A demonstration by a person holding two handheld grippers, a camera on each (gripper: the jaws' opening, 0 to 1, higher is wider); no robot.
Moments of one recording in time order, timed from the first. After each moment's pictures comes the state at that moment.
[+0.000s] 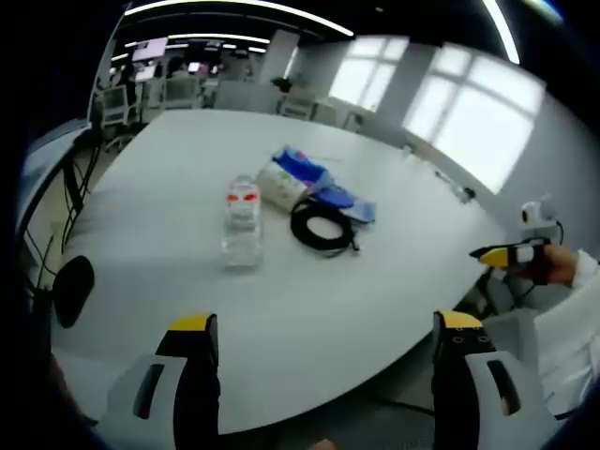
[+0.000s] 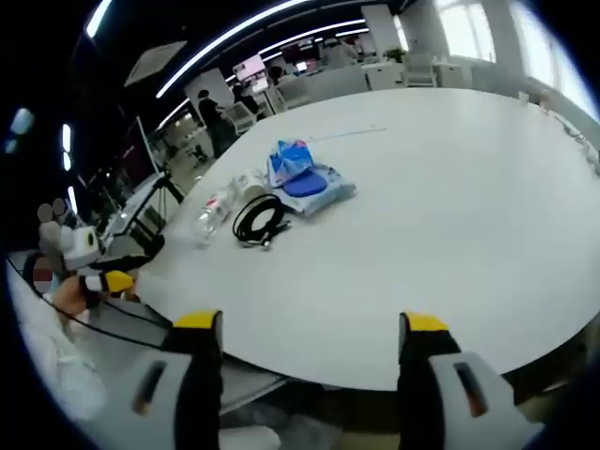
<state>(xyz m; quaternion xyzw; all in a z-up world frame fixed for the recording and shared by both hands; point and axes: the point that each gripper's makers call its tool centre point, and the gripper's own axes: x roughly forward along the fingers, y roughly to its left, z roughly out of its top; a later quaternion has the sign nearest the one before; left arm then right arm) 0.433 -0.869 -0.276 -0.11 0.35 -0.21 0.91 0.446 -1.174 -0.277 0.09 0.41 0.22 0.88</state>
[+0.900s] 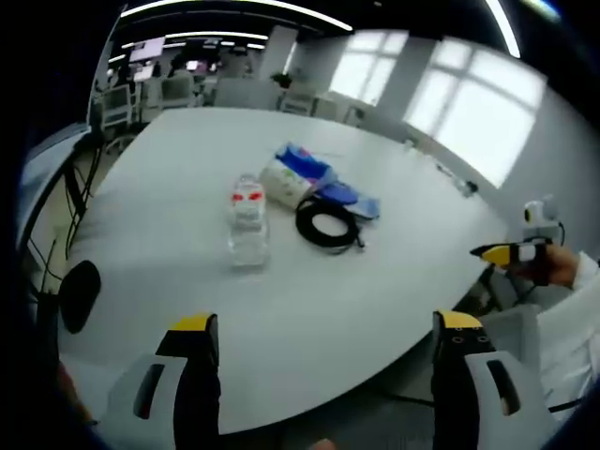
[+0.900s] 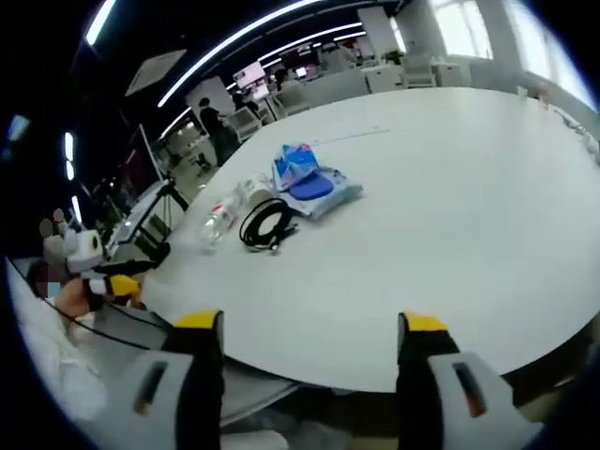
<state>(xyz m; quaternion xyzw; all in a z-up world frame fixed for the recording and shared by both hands) 0.432 -0.861 -0.275 -0.10 0.36 -0.21 0.90 0.446 -1.162 -0.280 0.11 0.40 0.23 0.88</state>
